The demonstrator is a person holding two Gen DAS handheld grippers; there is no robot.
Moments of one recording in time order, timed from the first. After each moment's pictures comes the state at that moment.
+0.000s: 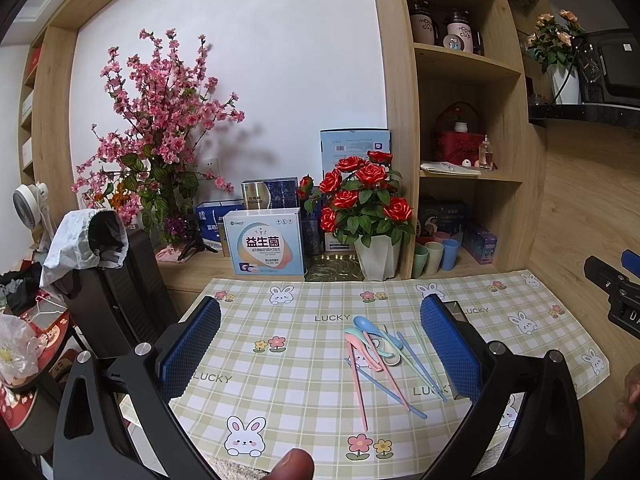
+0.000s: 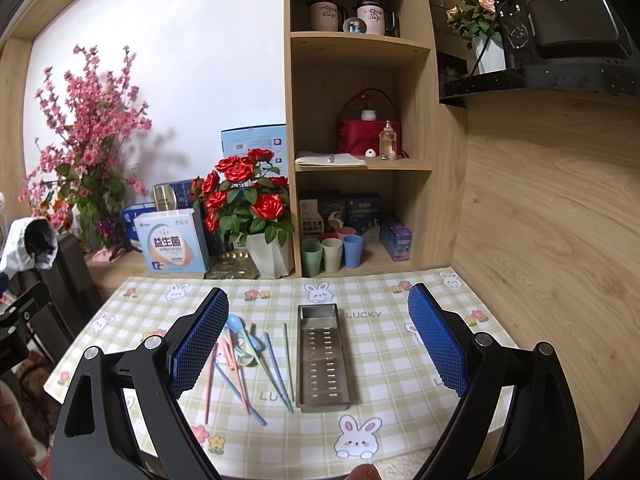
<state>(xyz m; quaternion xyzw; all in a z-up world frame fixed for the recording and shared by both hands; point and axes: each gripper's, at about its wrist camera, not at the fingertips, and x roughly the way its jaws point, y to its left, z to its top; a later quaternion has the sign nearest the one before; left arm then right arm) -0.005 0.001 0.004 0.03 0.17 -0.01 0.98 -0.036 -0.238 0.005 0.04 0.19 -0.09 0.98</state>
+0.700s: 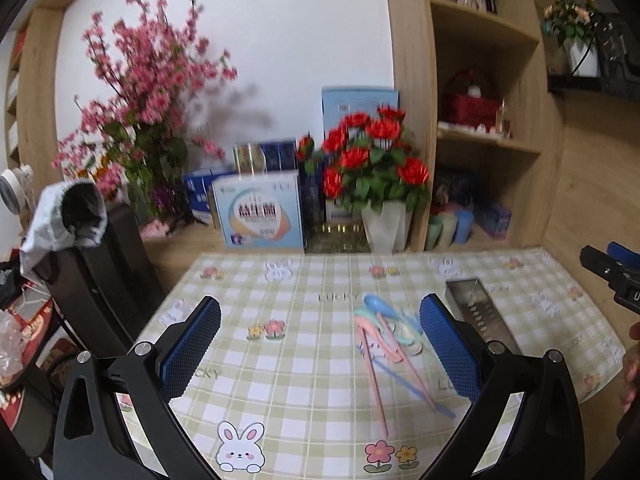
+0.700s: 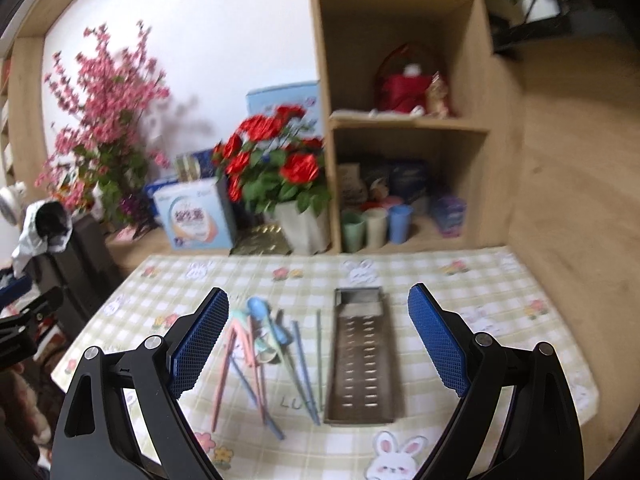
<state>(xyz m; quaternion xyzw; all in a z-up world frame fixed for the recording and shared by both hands) 0.089 0.014 -0.059 0.03 0.23 -0.02 0.97 0.074 -0.247 -0.066 0.06 0.24 0.00 0.97</state>
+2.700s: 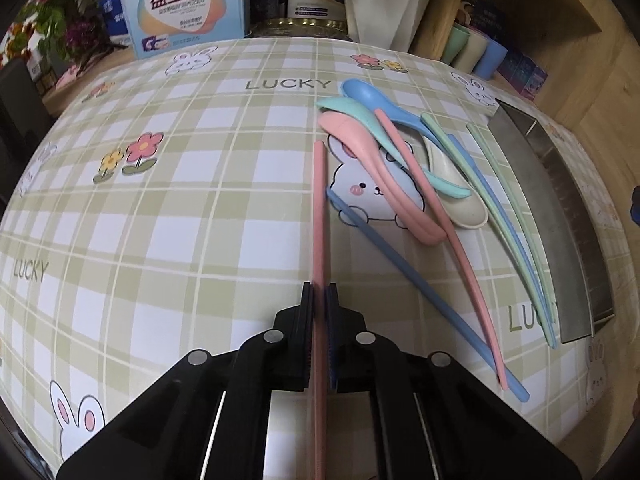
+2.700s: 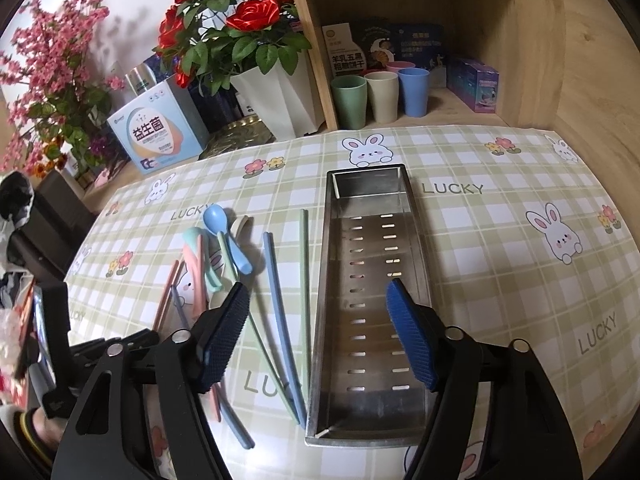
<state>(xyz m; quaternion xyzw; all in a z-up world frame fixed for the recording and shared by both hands) 0.250 -0.020 -0.307 -0.01 0.51 -0.07 0.86 0.198 -0.274 -0.223 0.12 0.41 0.01 0.91</state>
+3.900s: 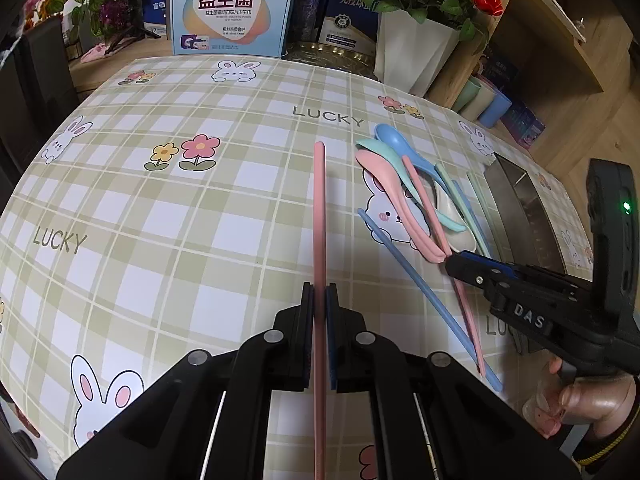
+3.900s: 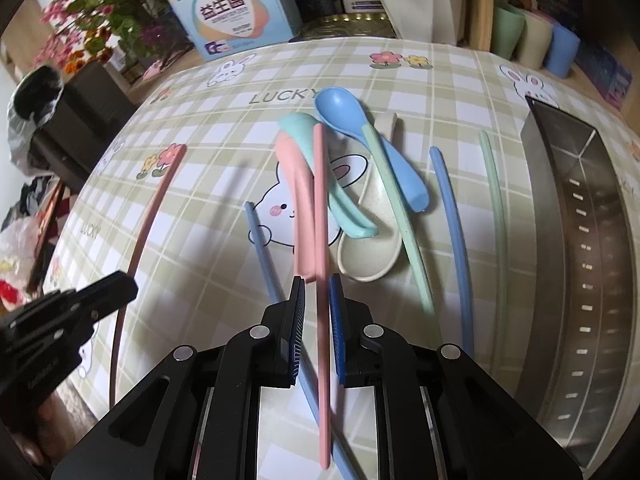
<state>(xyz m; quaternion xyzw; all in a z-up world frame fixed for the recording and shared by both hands) 0.226 0.028 -0.273 -0.08 0.48 -0.07 0.87 0.261 -0.146 -0.298 0.06 0.53 0.15 0.83</state>
